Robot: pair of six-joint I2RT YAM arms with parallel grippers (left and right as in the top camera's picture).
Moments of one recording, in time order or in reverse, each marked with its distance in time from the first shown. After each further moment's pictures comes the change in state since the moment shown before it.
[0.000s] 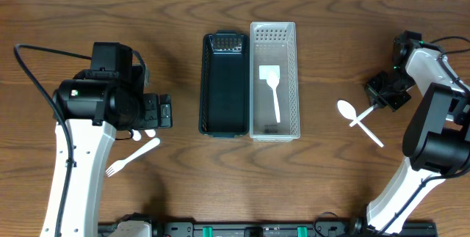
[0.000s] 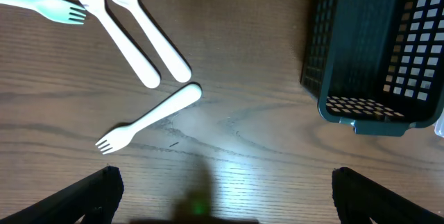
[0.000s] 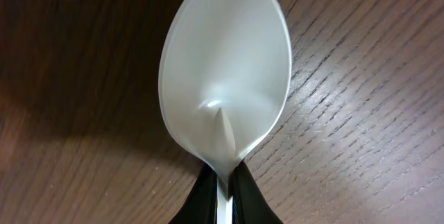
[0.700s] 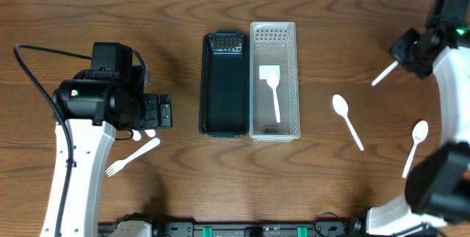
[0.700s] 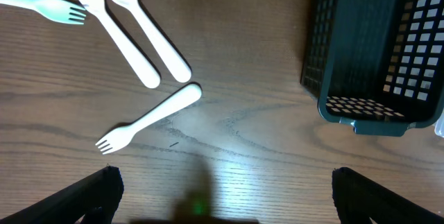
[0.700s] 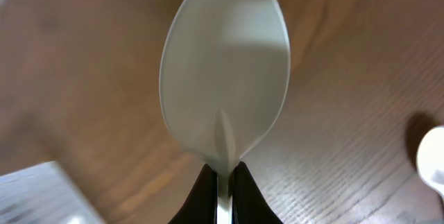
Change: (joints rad) left arm 0.000 0.000 0.000 0.000 0.000 0.000; right arm 0.014 -0.362 0.122 0.084 0.010 -0.118
